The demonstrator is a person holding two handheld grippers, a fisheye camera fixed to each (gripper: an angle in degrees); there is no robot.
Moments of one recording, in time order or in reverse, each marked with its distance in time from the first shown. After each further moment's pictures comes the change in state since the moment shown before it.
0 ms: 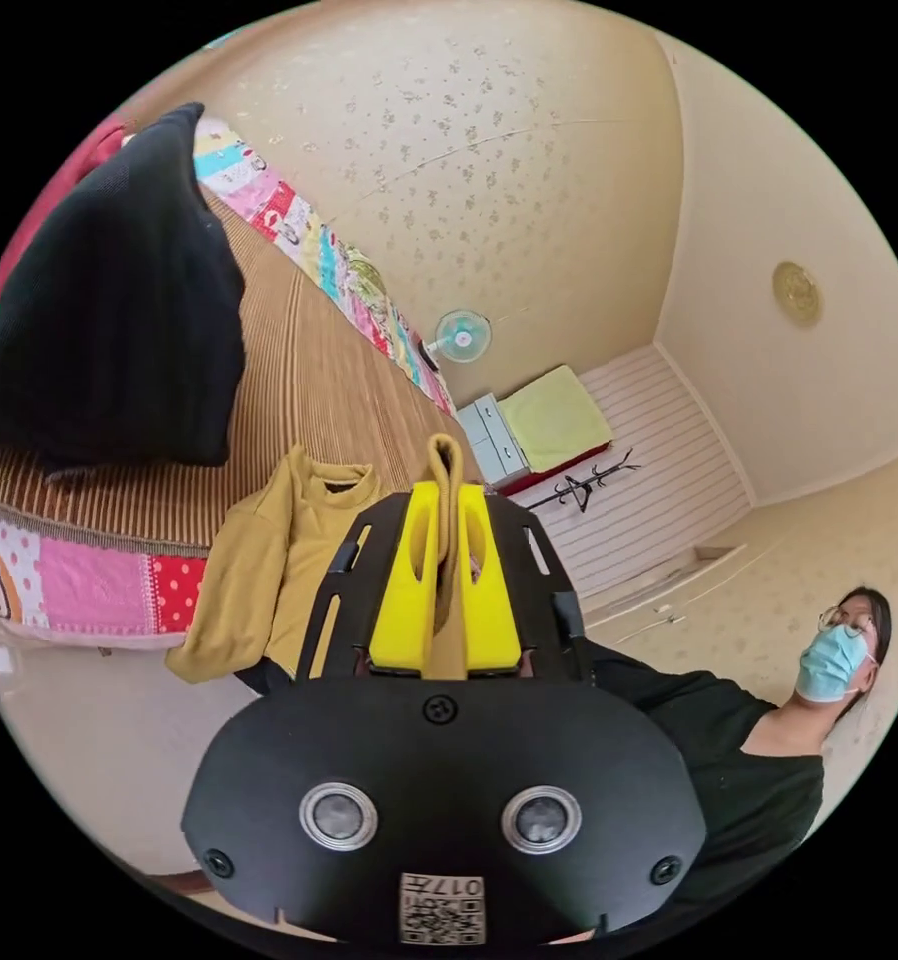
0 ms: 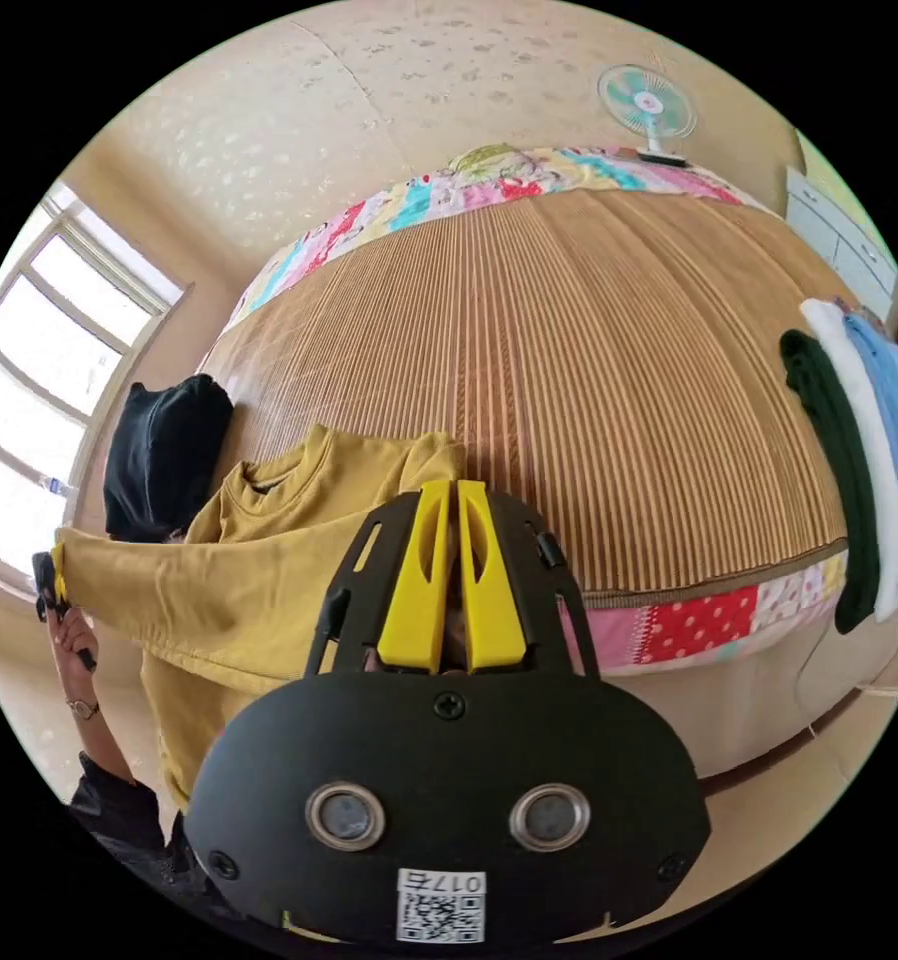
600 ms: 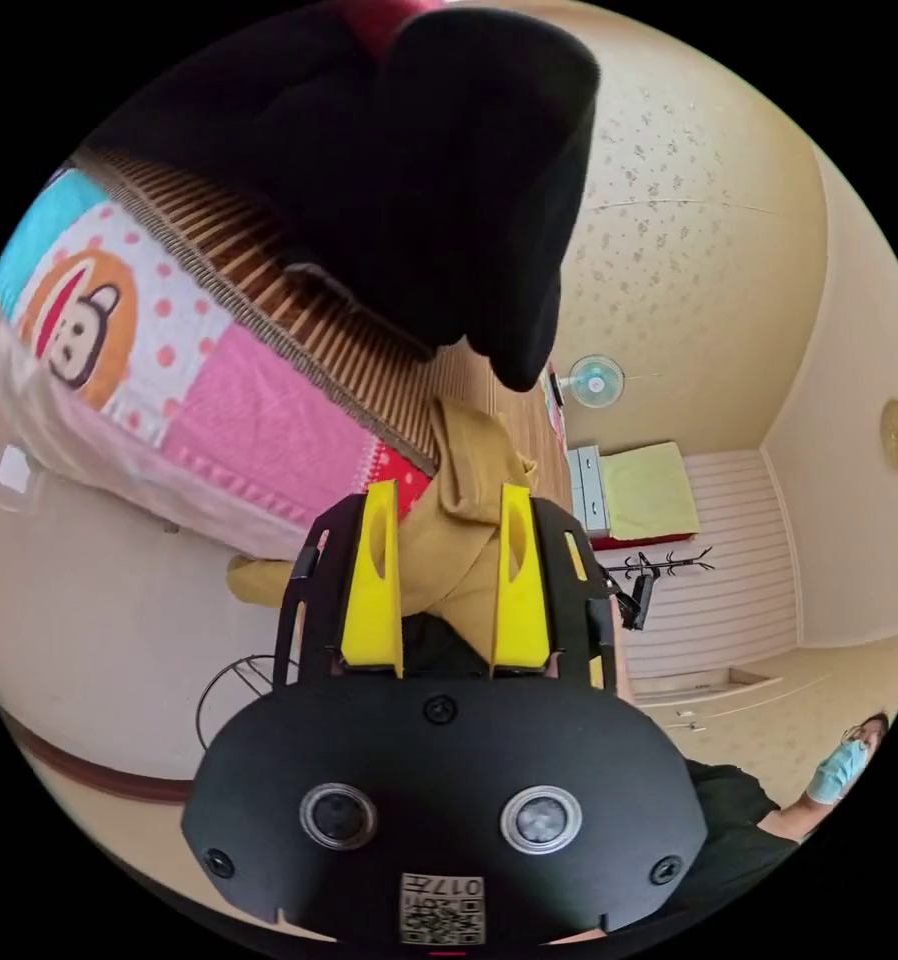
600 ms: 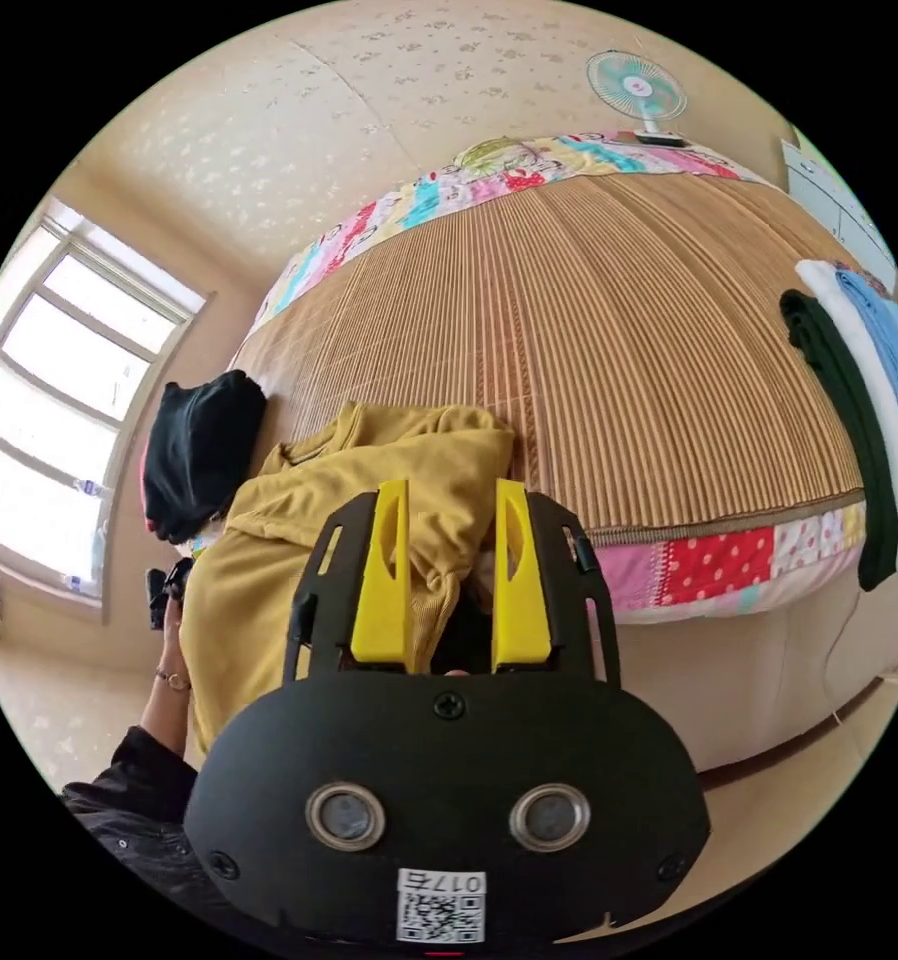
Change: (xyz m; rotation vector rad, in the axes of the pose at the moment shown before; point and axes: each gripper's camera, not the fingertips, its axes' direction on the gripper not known) left arm -0.165 0.081 -0.015 0.098 -0.259 -0.418; right arm -0.001 0.044 -0.013 -0.060 -0.112 0.029
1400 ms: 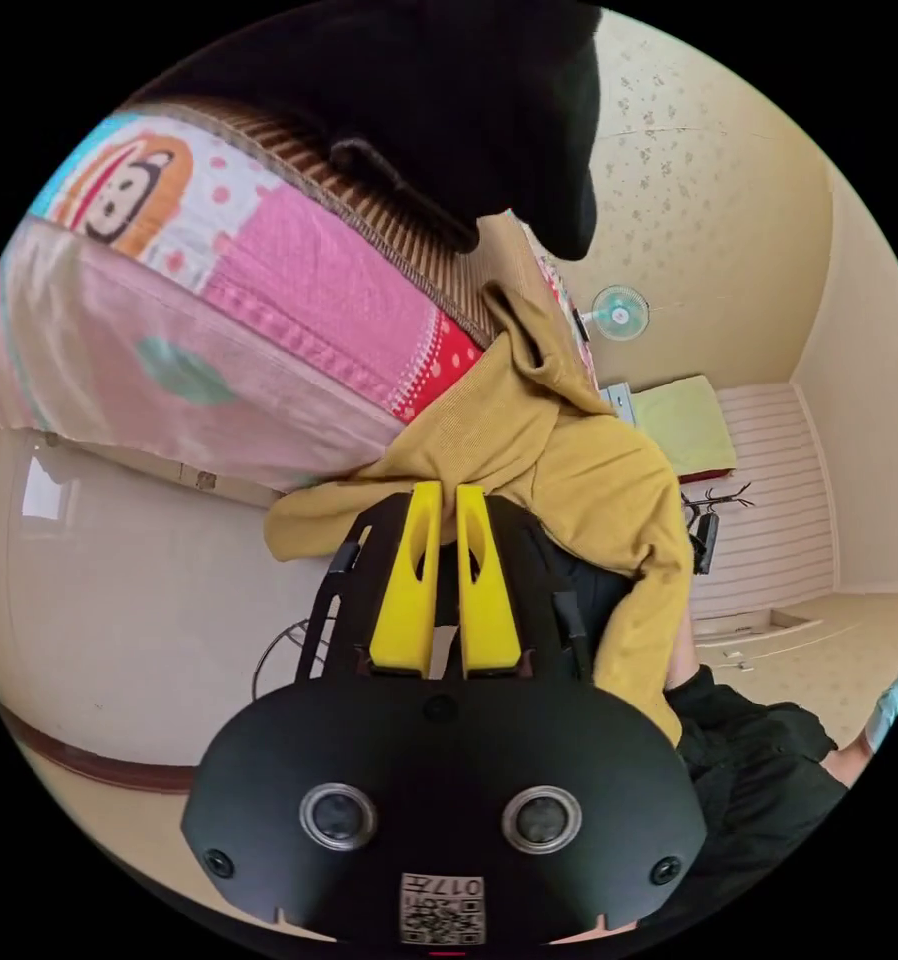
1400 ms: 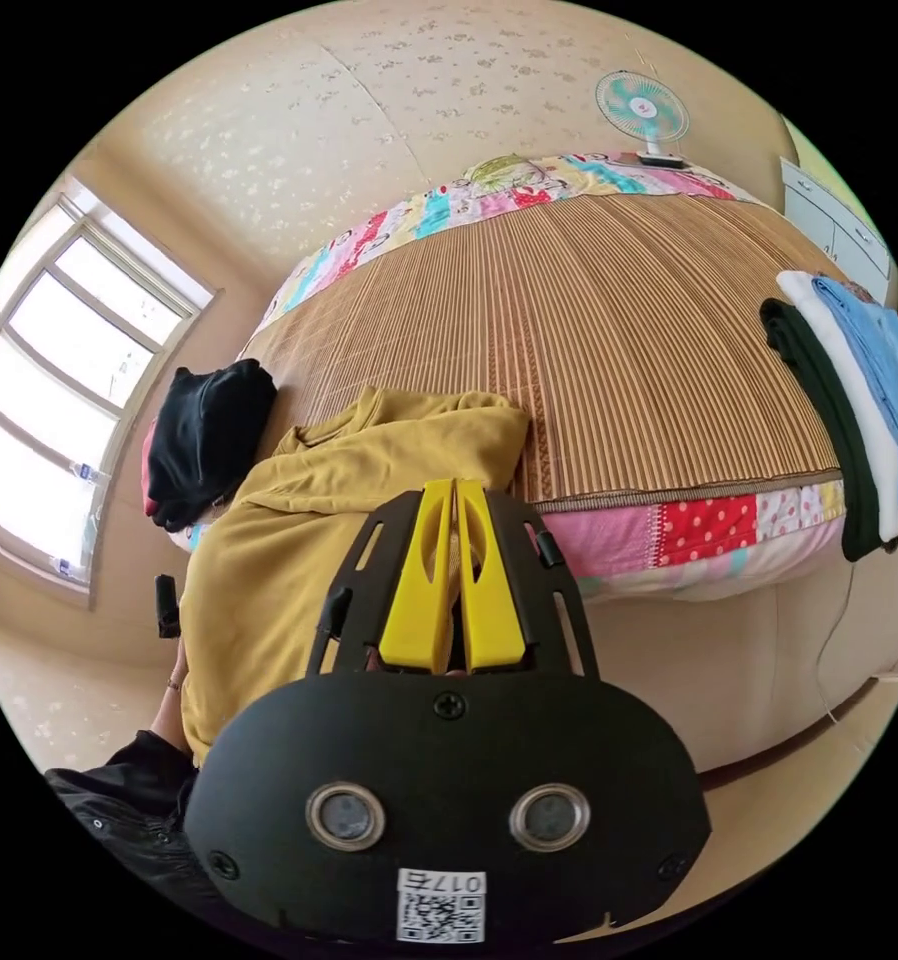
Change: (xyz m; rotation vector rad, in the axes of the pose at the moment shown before) left arm 0.005 0.047 0.028 -0.110 -0.078 0.114; right arm -0.028 0.049 -0.010 0.063 0.036 -0.040
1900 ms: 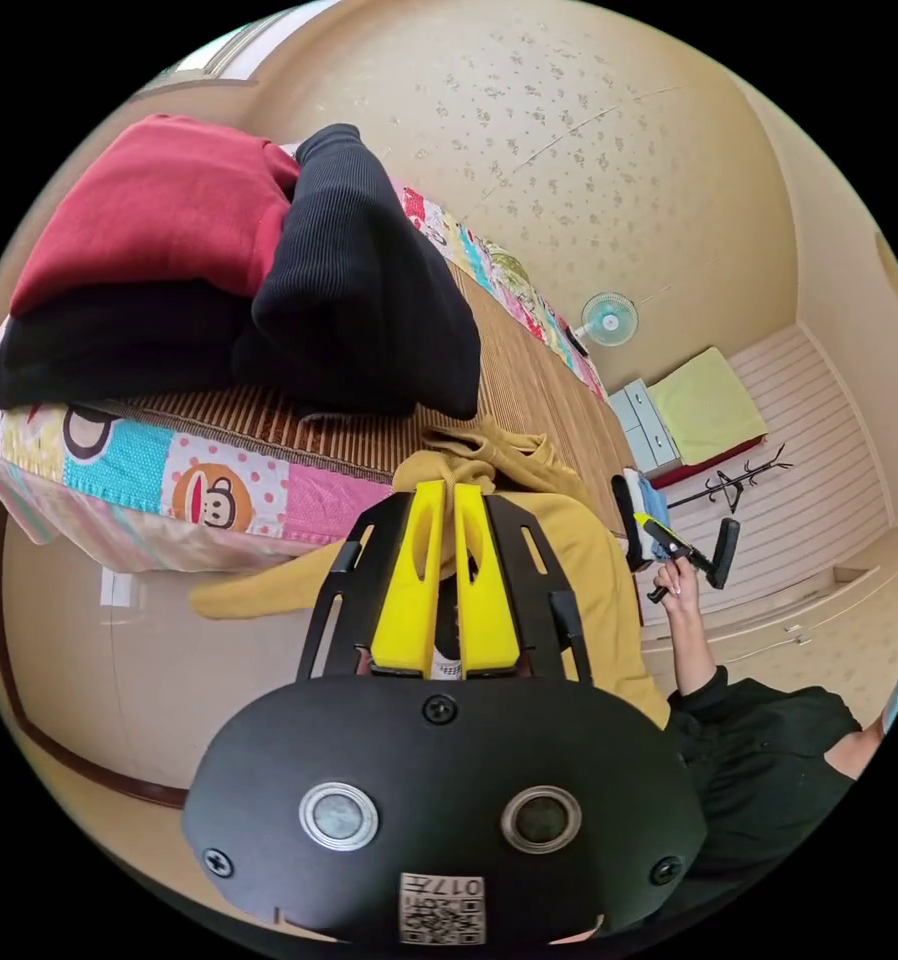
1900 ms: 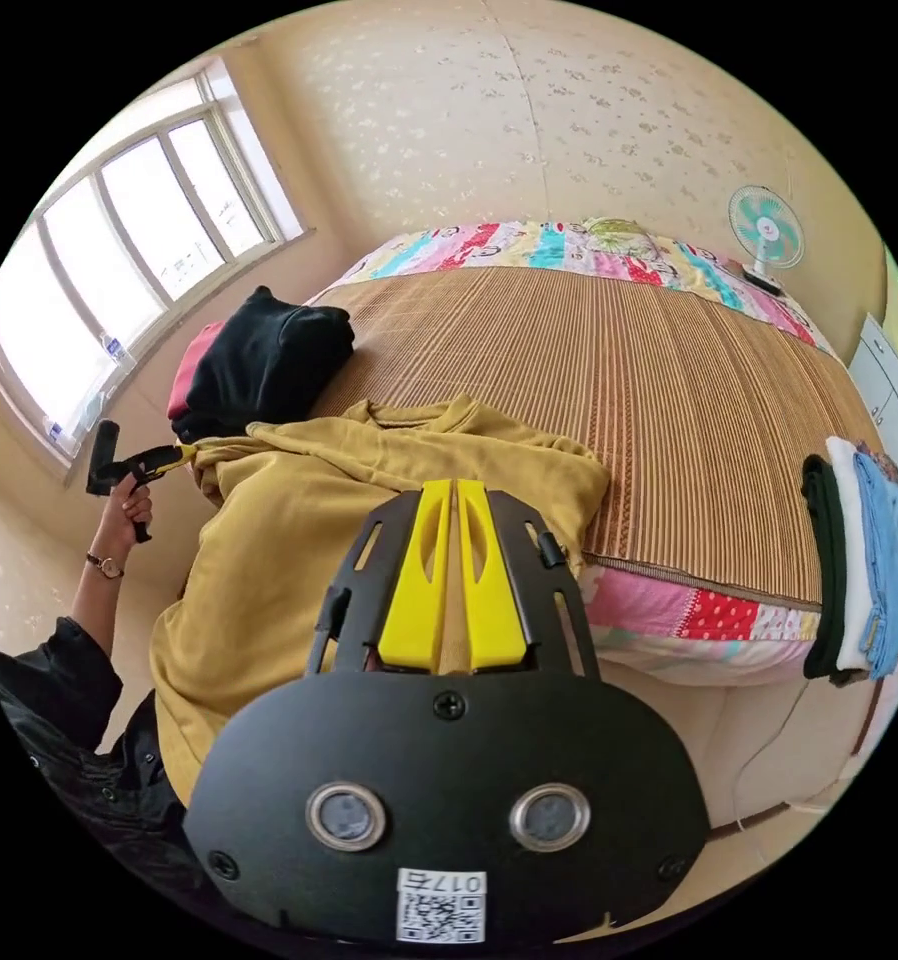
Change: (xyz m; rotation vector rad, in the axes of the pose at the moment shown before) left arm 0.104 -0.042 -0.080 0.059 -0.170 0.187; right arm -0.102 0.017 0.004 0.038 0.033 -0.351
